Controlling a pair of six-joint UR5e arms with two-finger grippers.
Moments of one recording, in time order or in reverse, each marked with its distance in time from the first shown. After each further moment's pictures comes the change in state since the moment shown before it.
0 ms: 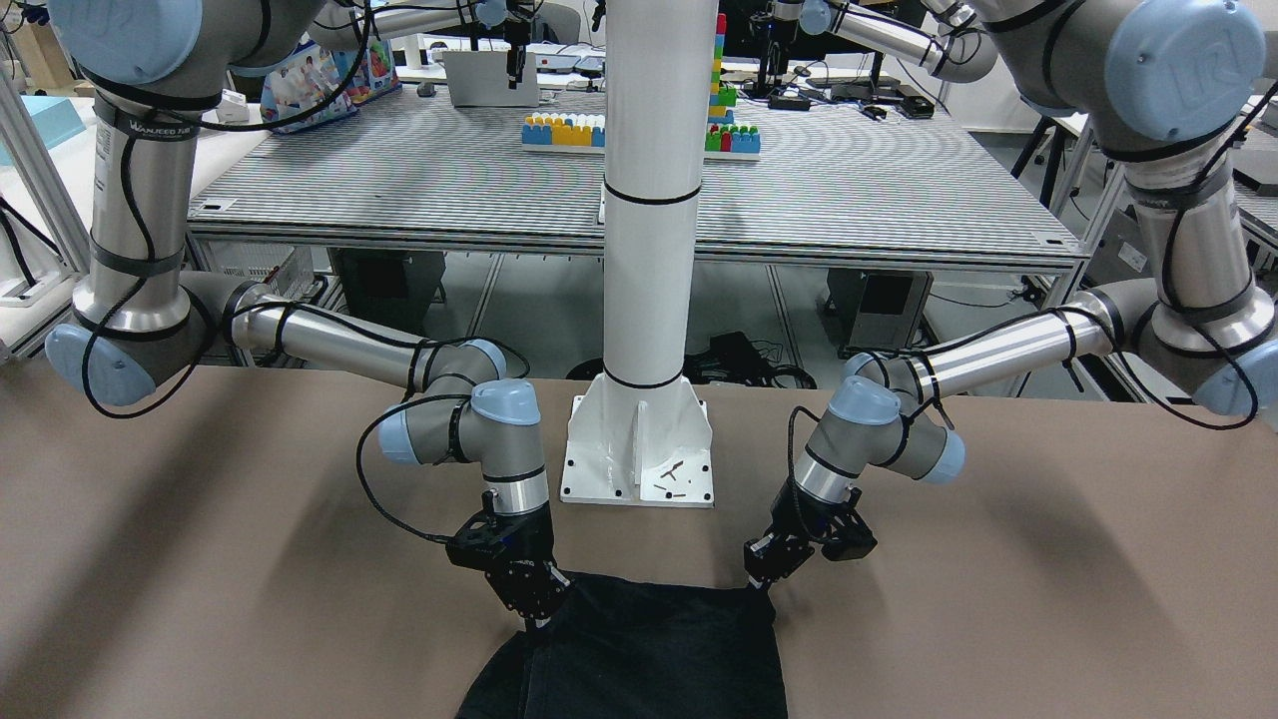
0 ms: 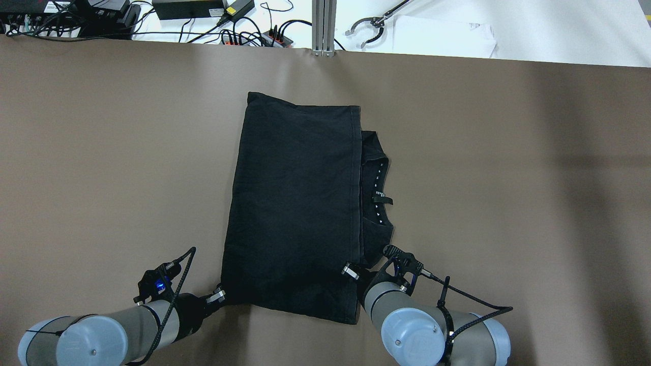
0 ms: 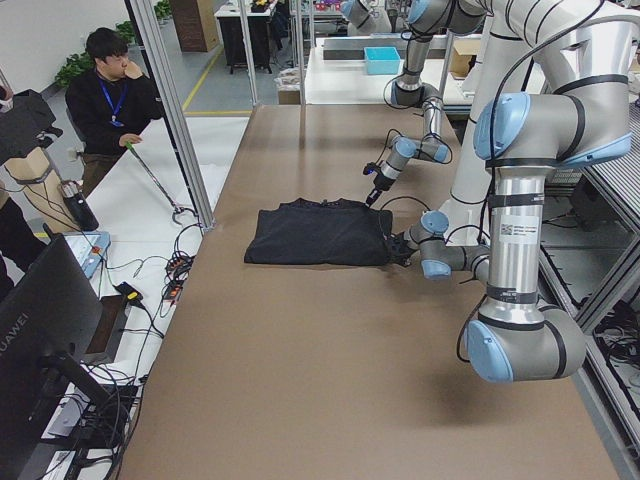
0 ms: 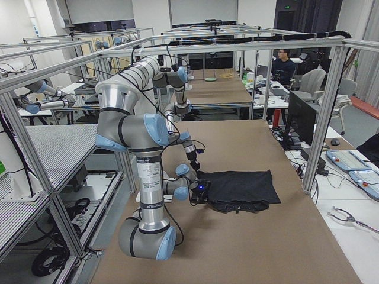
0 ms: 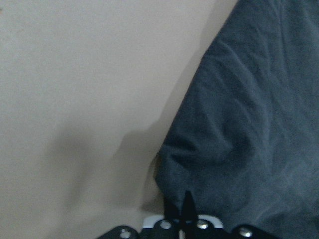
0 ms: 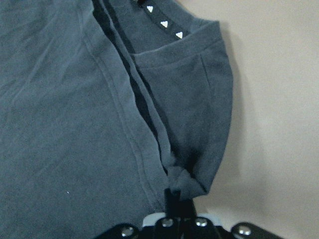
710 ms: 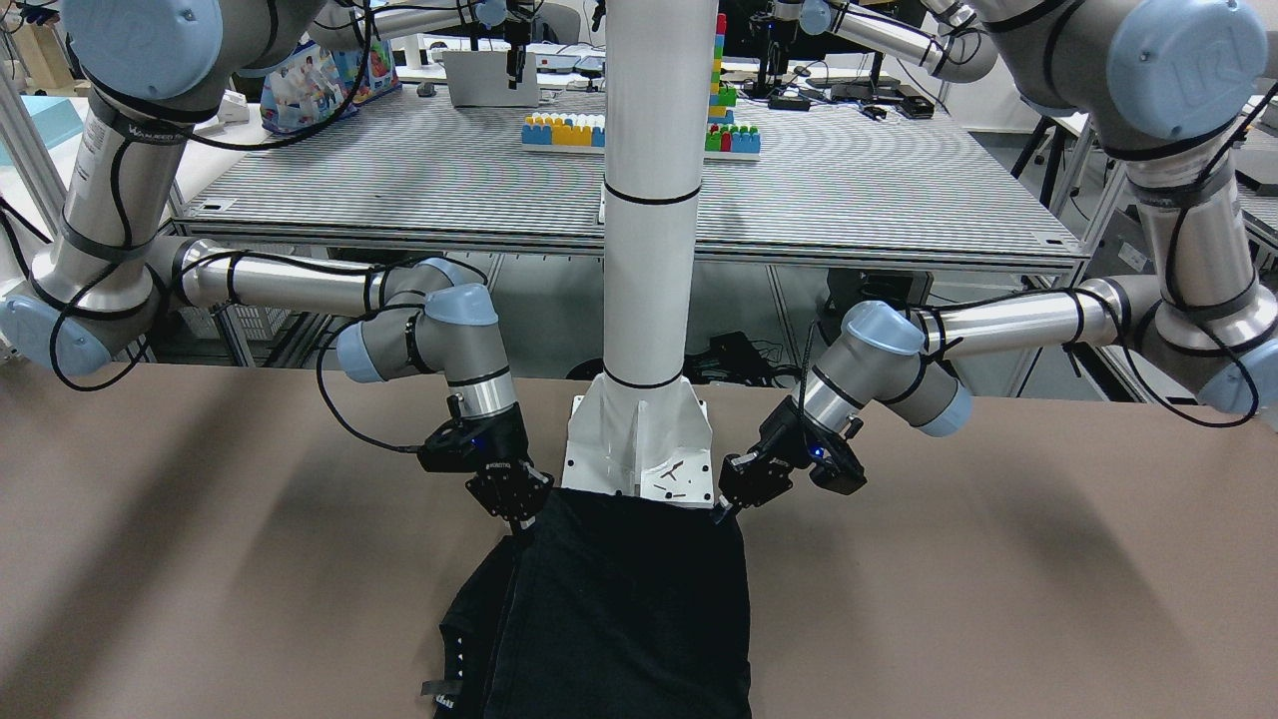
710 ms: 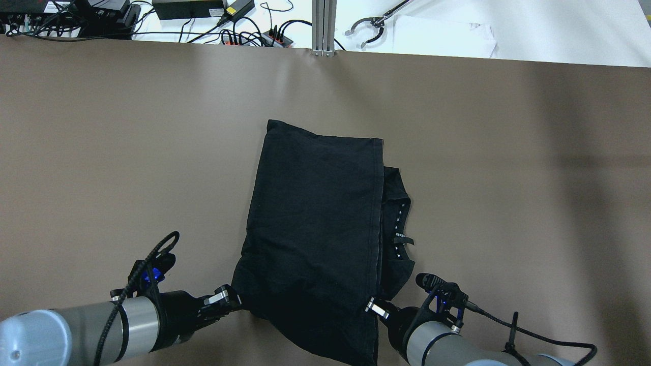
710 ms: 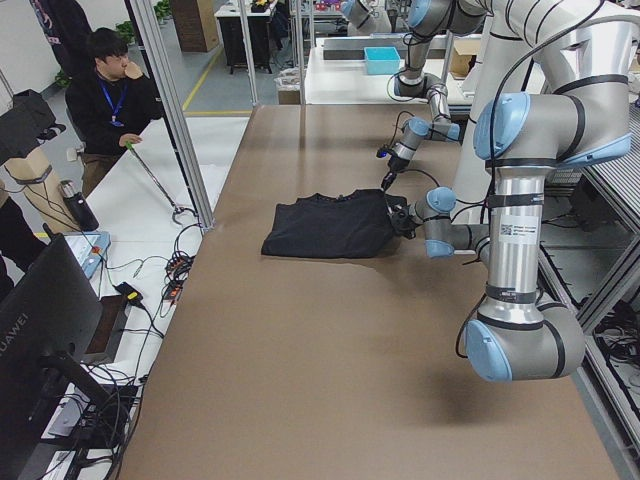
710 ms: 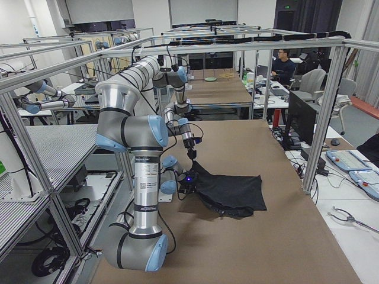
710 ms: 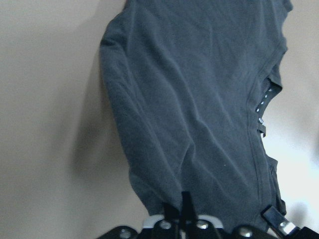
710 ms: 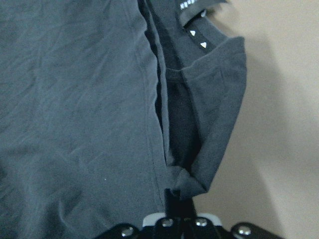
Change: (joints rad) left arm -0.022 0.008 -0.244 0.016 -0.093 0.050; right arm -0.101 -0.196 0.363 -0.074 -0.009 0.008
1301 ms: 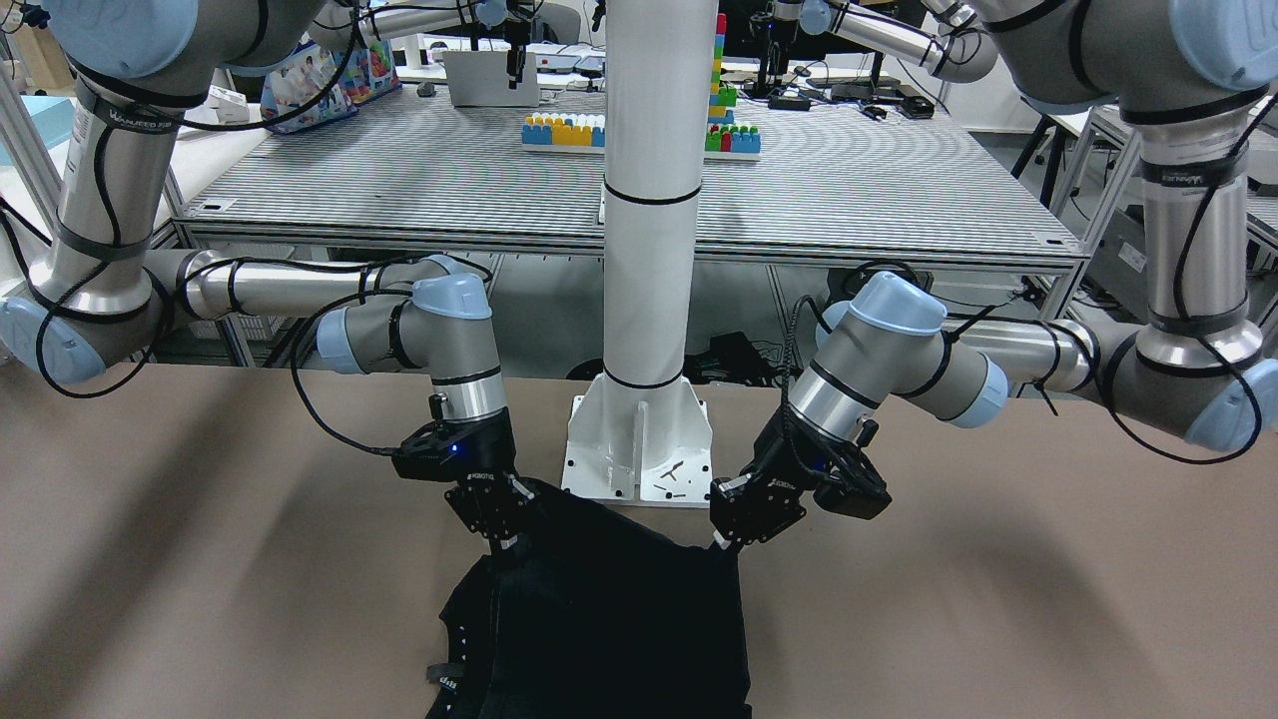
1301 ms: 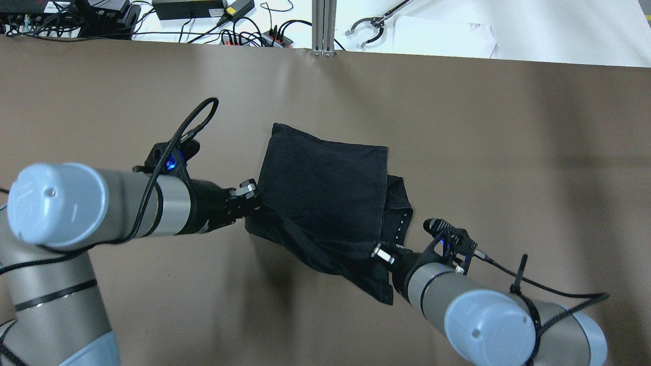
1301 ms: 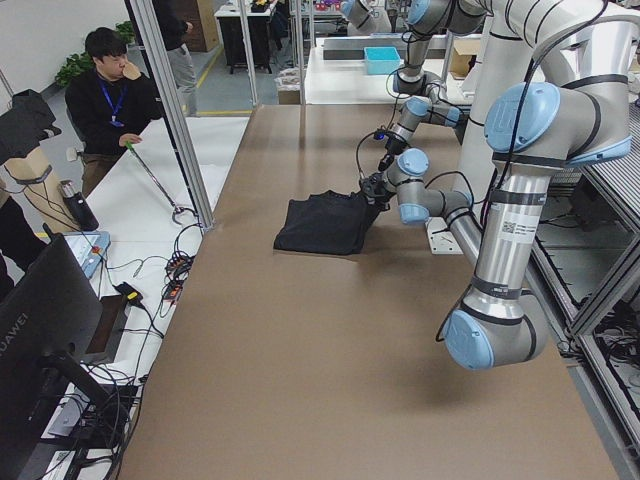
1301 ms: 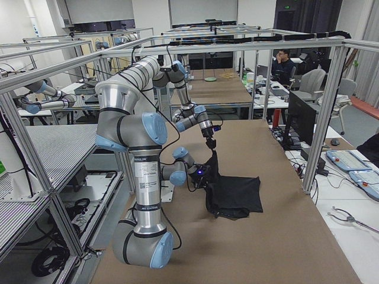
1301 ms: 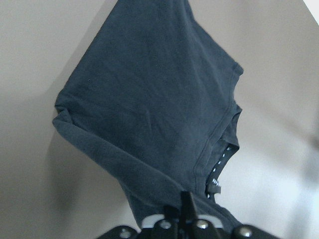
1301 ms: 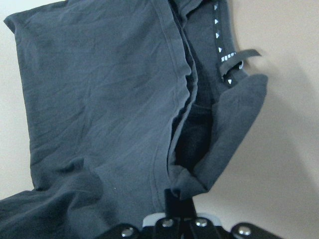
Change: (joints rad) left arm -0.329 -0.316 0.004 0.434 -0.260 0.151; right arm 0.167 0.097 0.019 -0.164 0.090 -0.035
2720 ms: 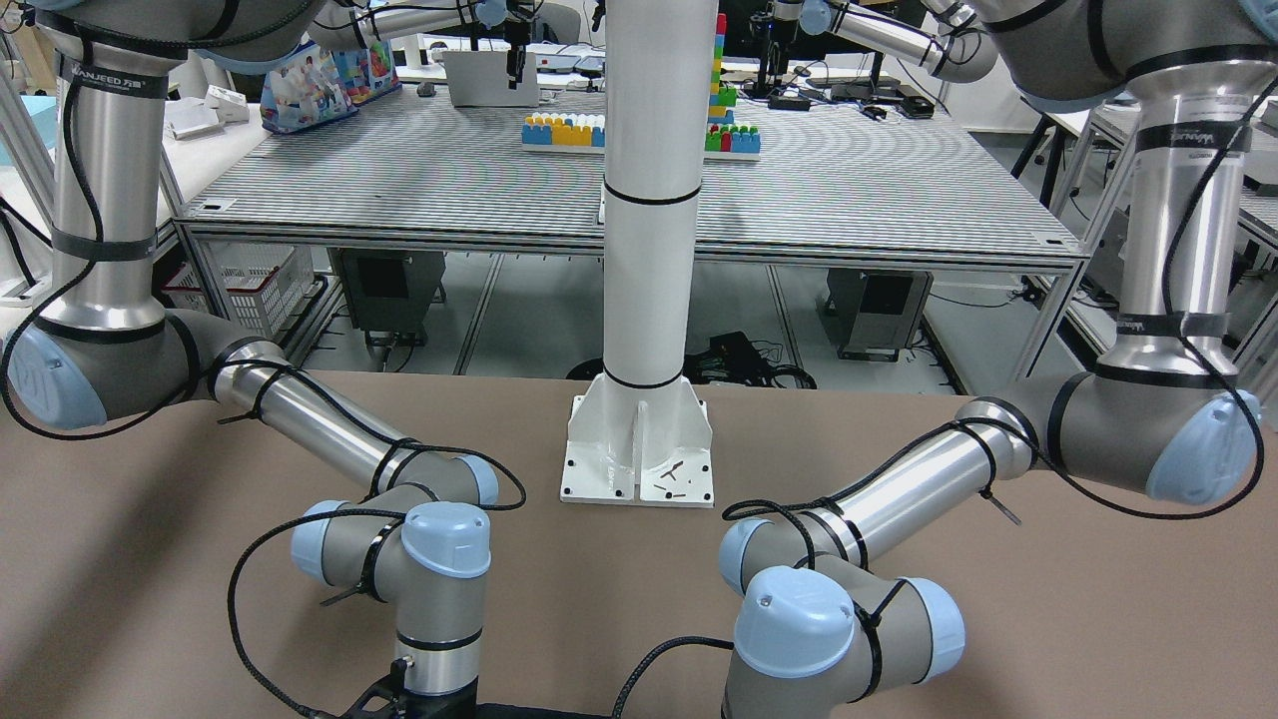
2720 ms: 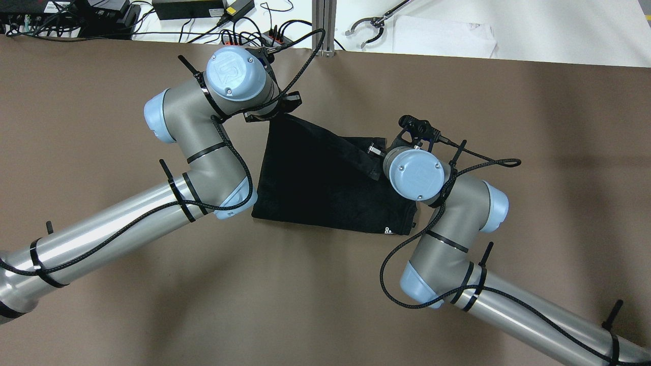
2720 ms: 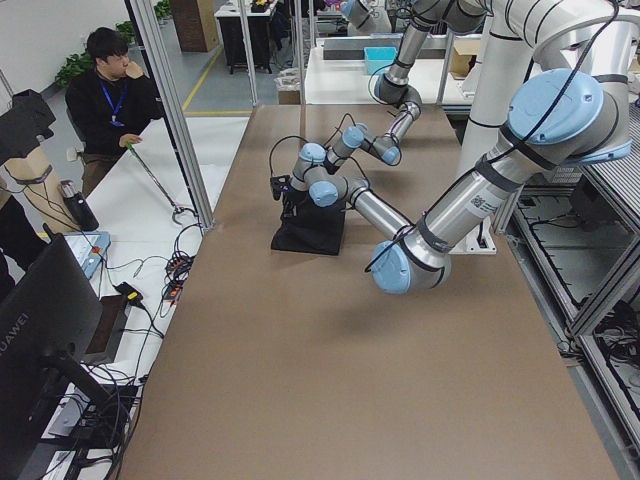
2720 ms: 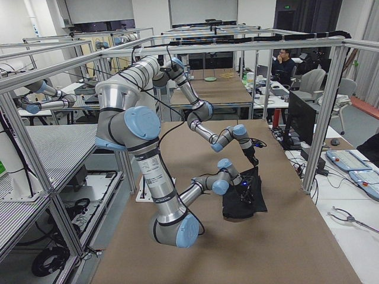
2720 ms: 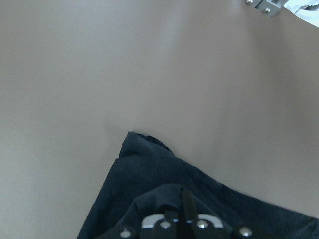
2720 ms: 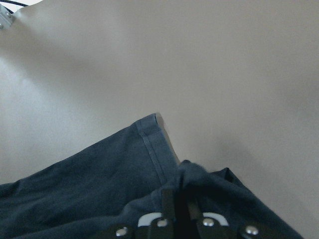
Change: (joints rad) left arm -0.219 -0.467 0.868 -0.068 0.010 0.363; right arm 0.341 0.331 -0.664 0.188 0.101 -0.290
